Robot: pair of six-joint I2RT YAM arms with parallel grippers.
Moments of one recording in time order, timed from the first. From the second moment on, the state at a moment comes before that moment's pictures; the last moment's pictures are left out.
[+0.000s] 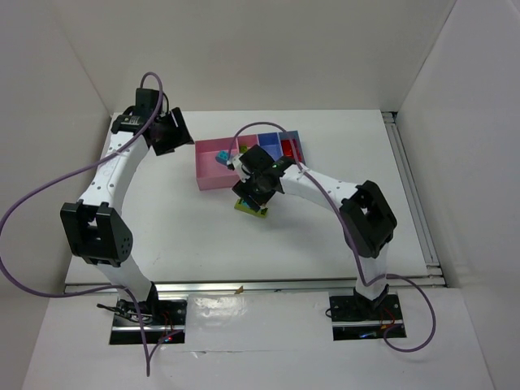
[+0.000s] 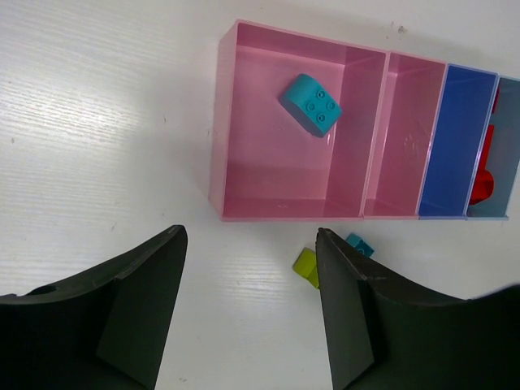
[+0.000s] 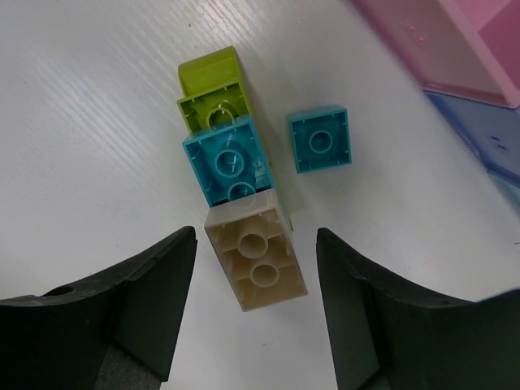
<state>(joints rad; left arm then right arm) -0.08 1.70 1.69 -0.81 0.04 -0.48 0.76 1.90 1.50 -0.64 0.01 -0.12</state>
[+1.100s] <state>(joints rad) -0.01 1.59 1.31 -0.56 0.79 -0.31 0.46 1.50 1.40 -0.58 -0.51 0.08</state>
